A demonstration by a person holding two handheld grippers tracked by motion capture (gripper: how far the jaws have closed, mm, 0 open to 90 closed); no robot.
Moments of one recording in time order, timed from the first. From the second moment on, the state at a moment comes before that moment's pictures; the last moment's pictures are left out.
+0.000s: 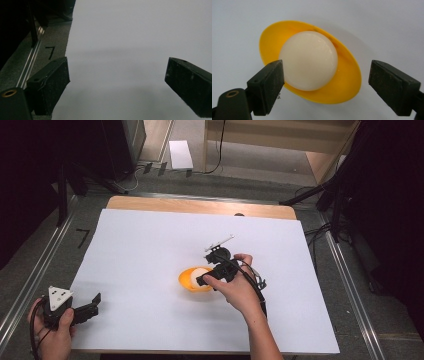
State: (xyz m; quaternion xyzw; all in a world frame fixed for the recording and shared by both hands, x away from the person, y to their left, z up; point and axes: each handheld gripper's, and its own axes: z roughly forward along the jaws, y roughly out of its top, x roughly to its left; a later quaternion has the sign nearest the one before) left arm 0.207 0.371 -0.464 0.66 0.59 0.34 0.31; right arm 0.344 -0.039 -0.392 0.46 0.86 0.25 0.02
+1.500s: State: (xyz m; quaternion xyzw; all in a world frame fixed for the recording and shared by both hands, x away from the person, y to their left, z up) left arm 0.207 0.371 -0.464 0.66 0.60 0.34 0.31; right arm 0.339 -0.124 -0.409 0.52 0.82 0.24 0.04
